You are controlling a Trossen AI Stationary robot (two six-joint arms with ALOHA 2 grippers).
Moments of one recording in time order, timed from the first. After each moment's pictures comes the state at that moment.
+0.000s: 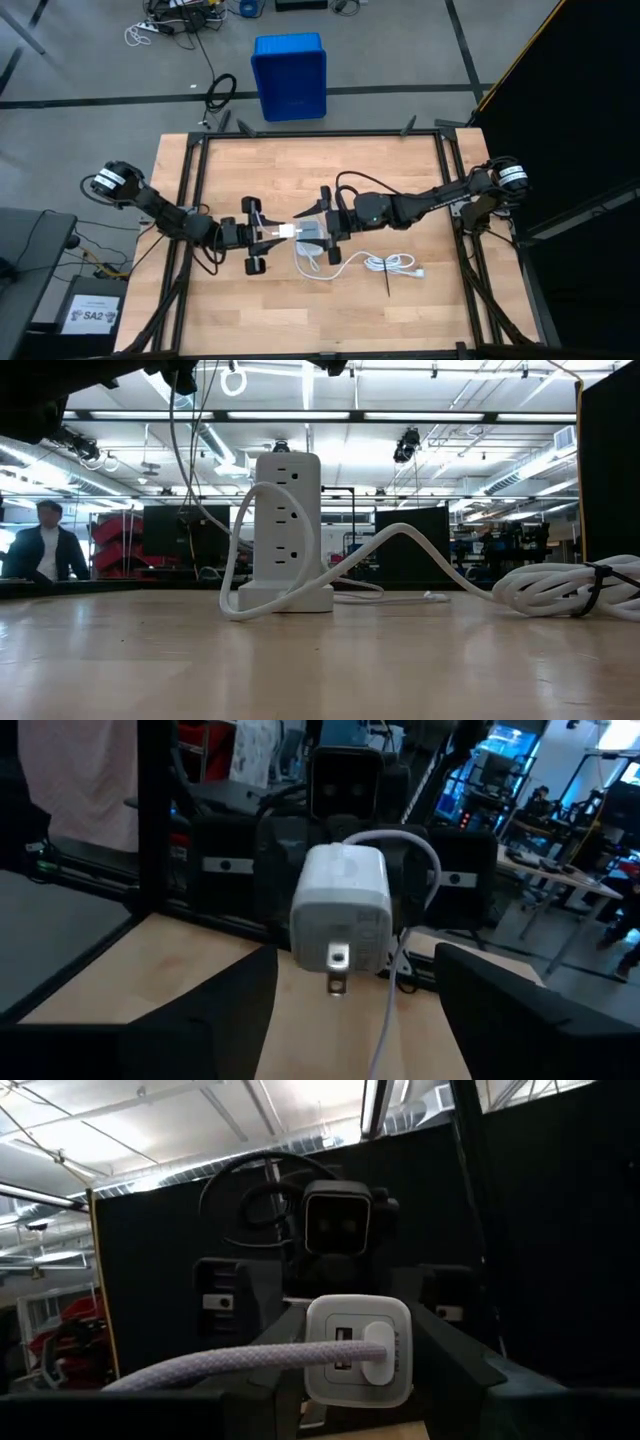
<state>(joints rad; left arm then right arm) -0.42 1.36 0.33 1.51 -0.42 0.38 0.19 1.65 1.14 0.44 0.09 -0.24</state>
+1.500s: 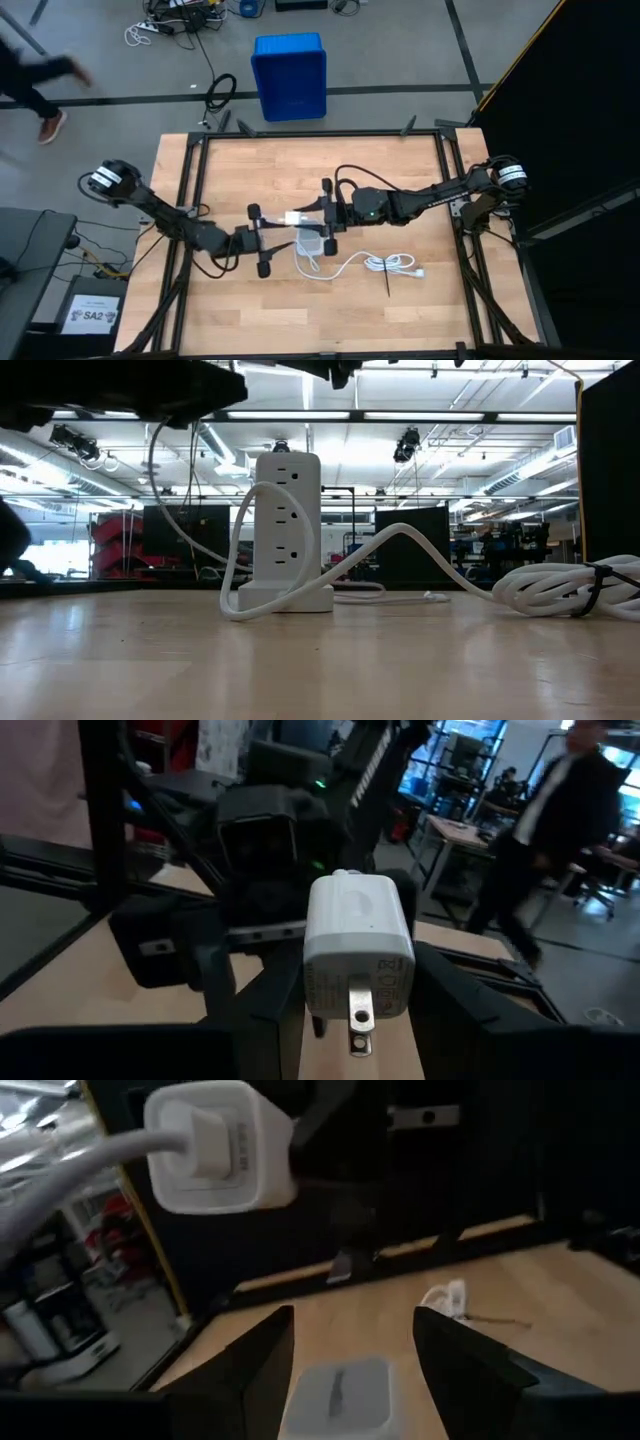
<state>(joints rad) -0.49 1.32 0.35 1.04 -0.68 0.31 0.16 1.65 1.13 0.42 0.16 -0.21</state>
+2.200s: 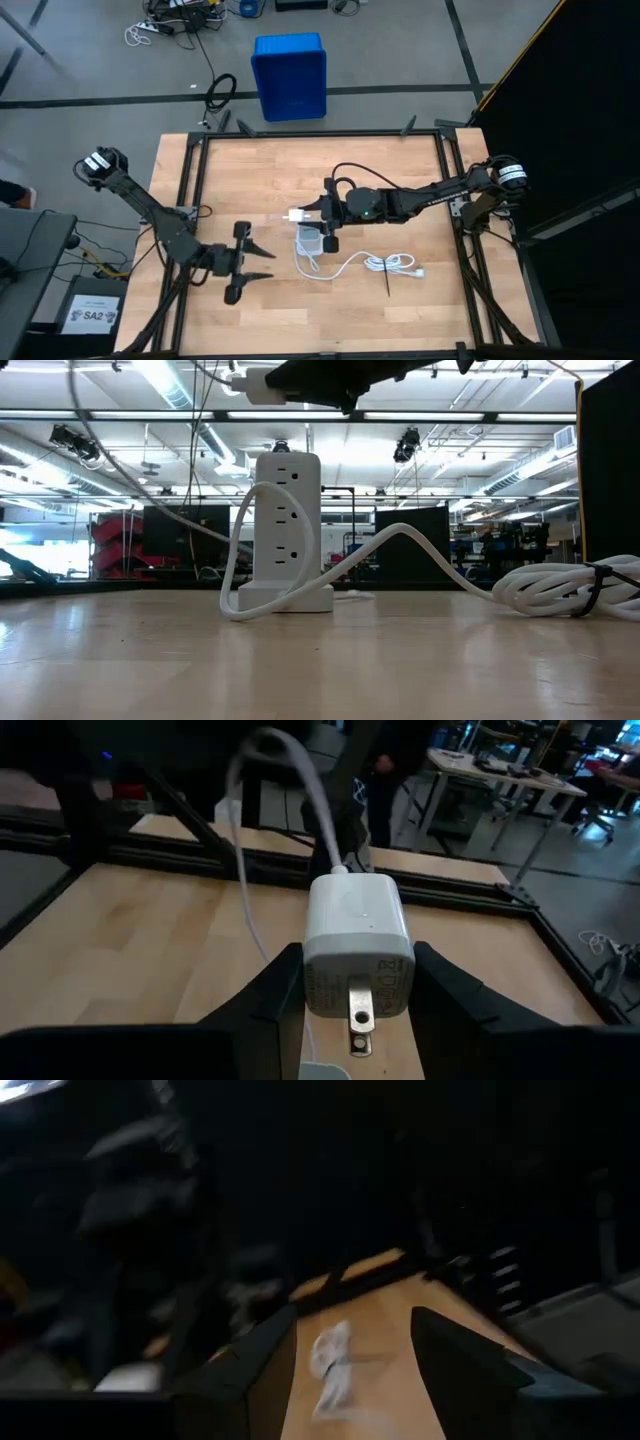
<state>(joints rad) -0.72 1.06 0.51 0.62 -0.58 0.36 0.13 1.65 1.13 0.27 0.19 -0.11</state>
